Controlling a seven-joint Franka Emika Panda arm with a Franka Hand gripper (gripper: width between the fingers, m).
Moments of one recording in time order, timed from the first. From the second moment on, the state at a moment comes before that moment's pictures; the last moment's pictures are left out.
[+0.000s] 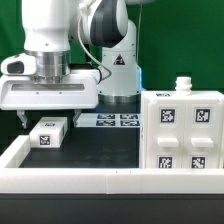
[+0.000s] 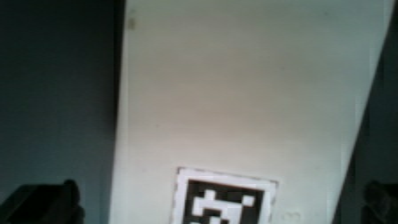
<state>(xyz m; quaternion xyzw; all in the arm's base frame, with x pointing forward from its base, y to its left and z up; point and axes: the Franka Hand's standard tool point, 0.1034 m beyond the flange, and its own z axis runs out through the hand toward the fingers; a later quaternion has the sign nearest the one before) 0.415 -0.173 0.016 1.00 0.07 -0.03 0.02</state>
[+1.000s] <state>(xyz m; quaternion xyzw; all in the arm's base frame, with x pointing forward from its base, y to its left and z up) 0.420 -0.152 0.035 1.00 0.08 -0.04 0.01</state>
